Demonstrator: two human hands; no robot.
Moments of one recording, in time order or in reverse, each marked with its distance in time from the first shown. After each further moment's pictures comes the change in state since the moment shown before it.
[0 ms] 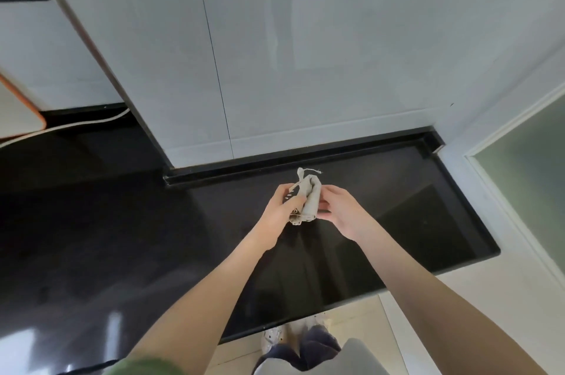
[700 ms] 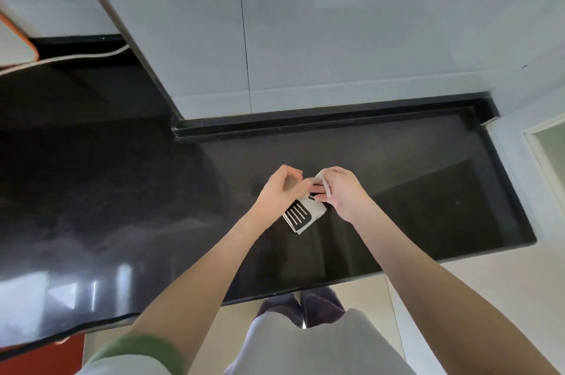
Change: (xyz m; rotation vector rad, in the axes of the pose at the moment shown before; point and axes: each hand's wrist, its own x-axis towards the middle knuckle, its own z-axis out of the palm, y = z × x) left_hand 0.007 -0.050 -0.036 0.306 0.085 -0.017; right_hand 0.035 0.027 0.047 0.054 0.139 0.226
